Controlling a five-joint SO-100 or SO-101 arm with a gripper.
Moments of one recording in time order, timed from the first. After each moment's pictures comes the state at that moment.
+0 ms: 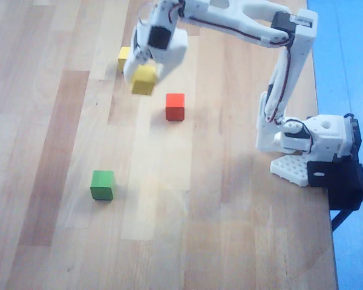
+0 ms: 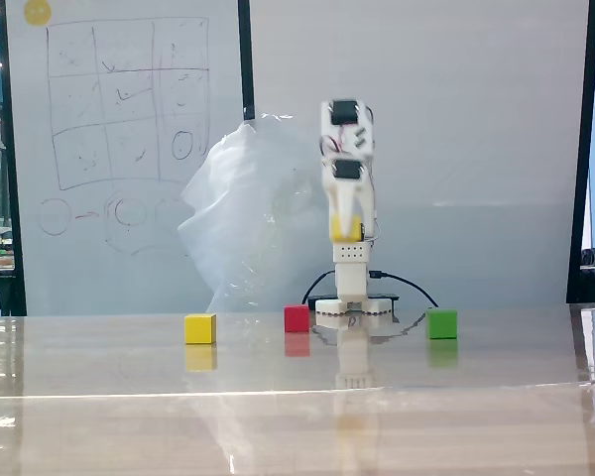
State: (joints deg) arm 7.2 96.7 82.0 88.9 -17.5
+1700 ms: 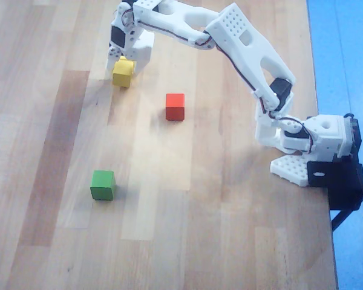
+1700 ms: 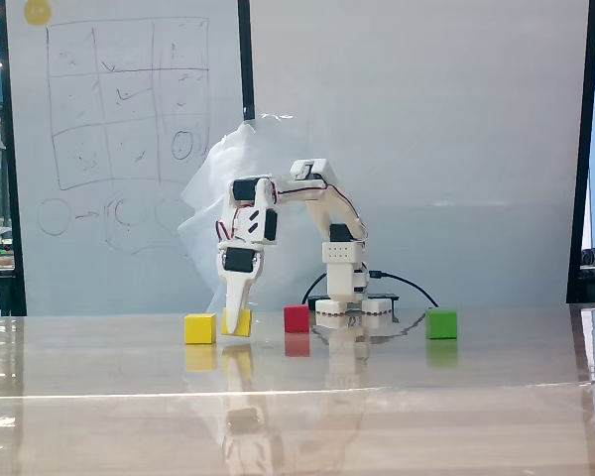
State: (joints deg) arm 27.8 41.7 46.3 75.0 -31.6
